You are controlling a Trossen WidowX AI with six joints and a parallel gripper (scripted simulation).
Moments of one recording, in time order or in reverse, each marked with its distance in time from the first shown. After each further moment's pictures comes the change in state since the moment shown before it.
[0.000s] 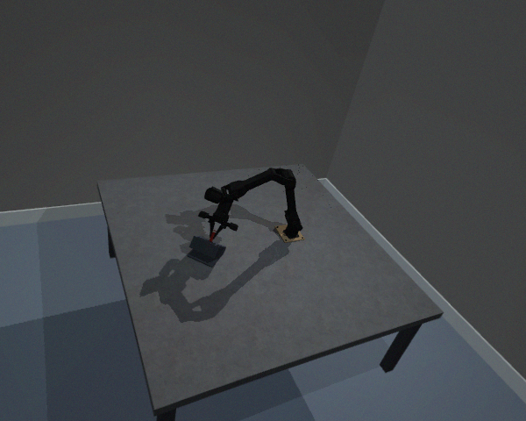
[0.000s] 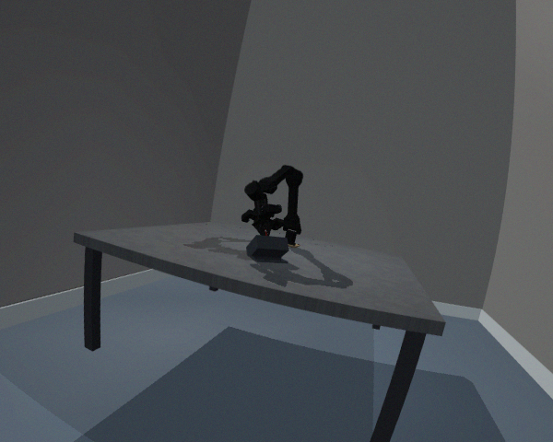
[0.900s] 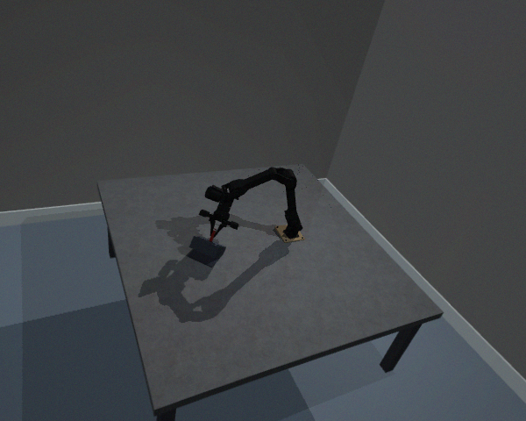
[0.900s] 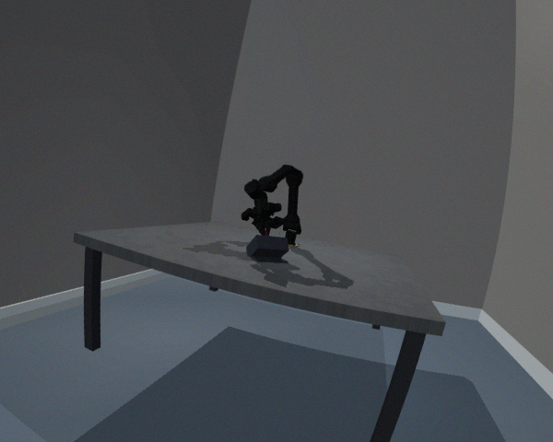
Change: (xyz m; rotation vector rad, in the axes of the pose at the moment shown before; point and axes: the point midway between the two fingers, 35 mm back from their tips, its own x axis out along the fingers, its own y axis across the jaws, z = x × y) arm -0.007 0.000 0.001 0.000 0.000 0.000
